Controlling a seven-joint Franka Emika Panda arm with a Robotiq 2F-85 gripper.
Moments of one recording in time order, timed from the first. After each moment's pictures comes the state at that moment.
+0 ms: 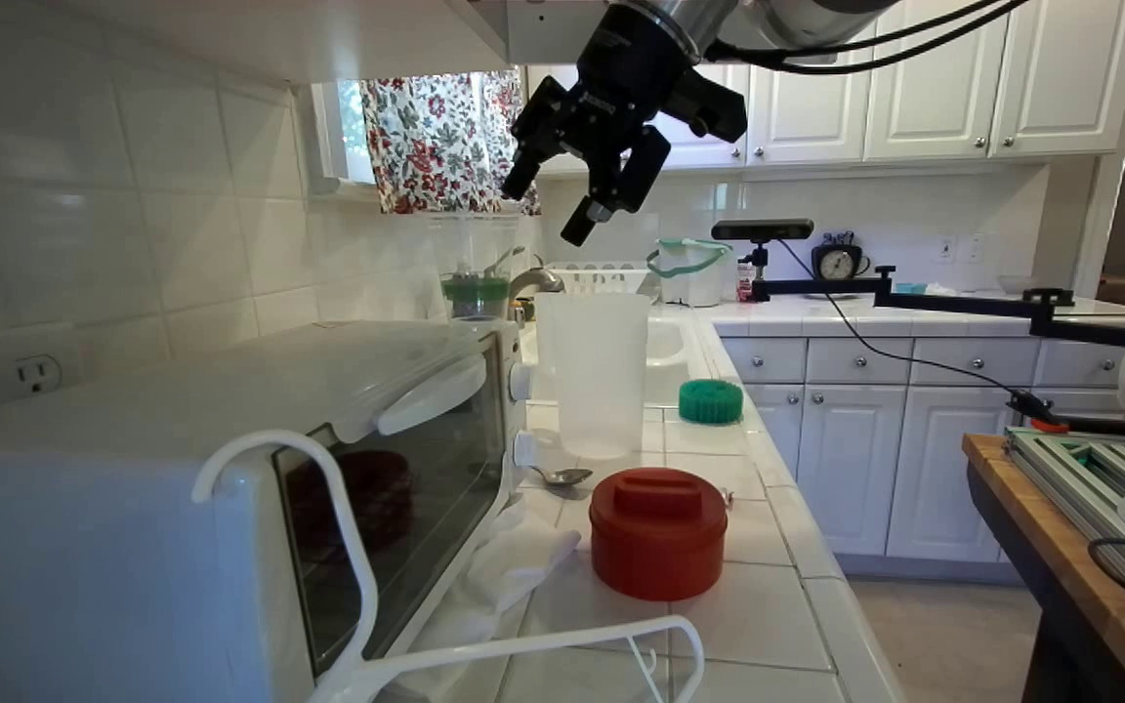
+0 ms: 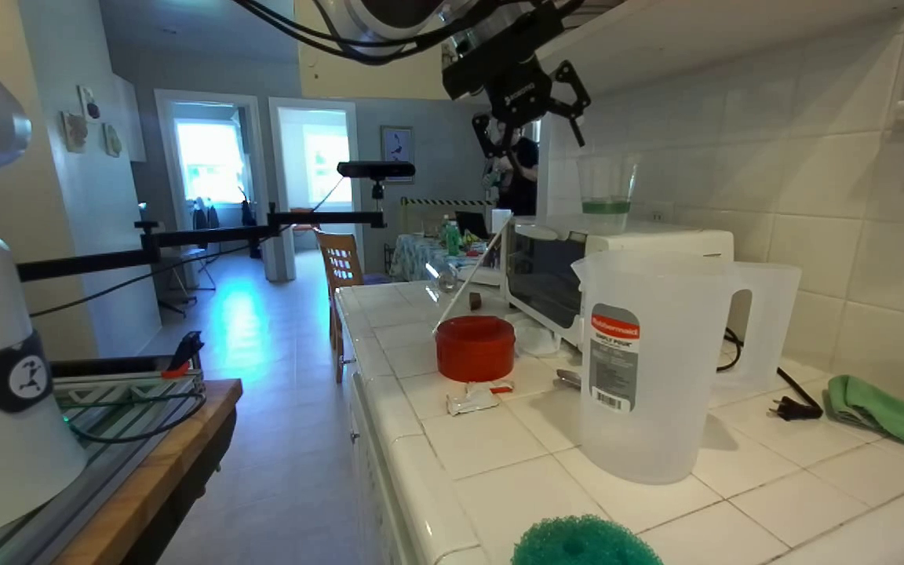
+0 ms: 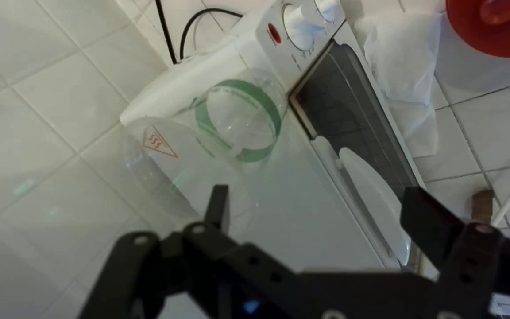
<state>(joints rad) 0.21 -0.10 0.07 -2.35 0.00 2.88 -0.90</state>
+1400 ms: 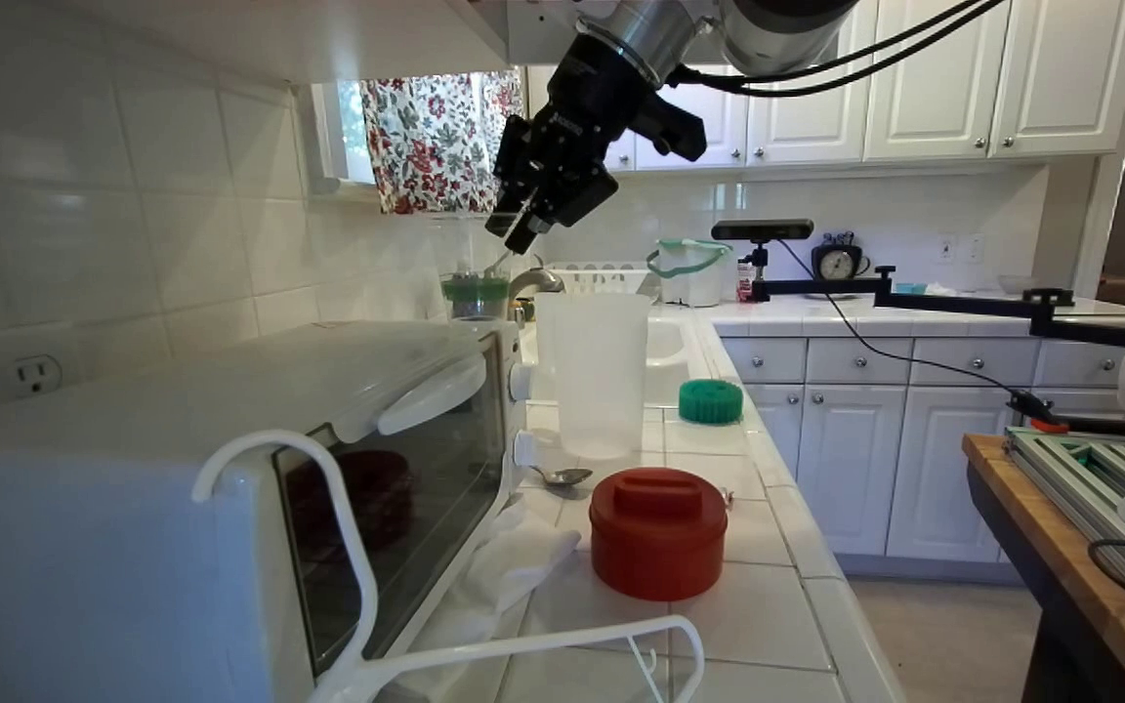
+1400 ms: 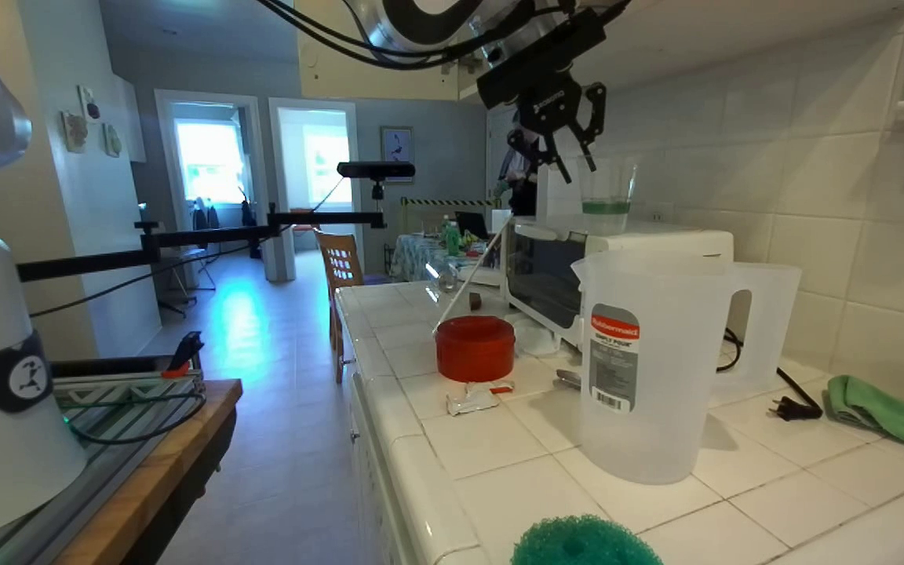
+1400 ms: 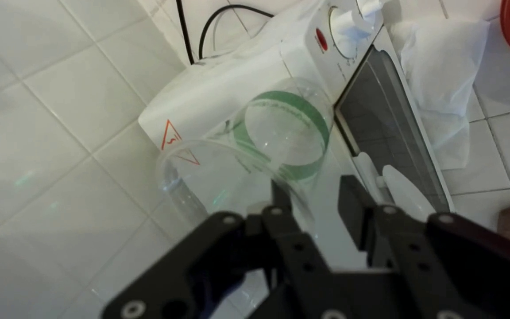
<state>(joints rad) 0.21 -0.01 0.03 -2.27 0.11 2.90 -1.06</state>
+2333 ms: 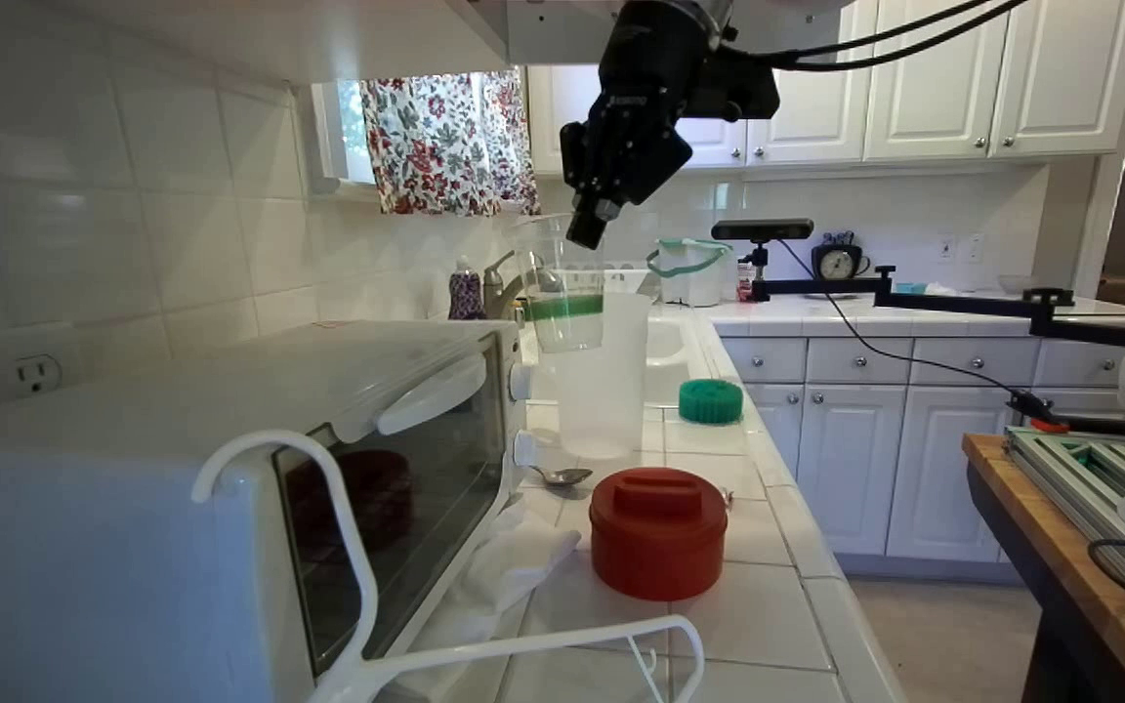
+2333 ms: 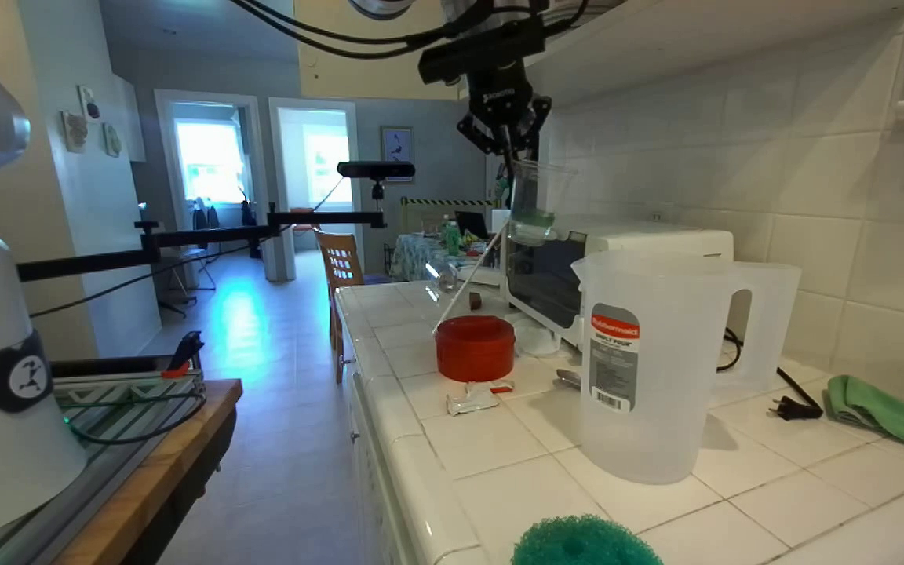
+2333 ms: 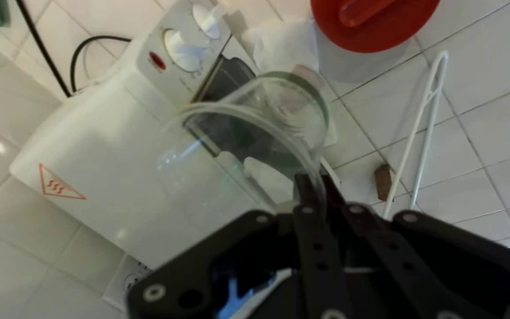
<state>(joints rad) 0.22 -0.15 0.06 -2.31 0.30 2.56 -1.03</state>
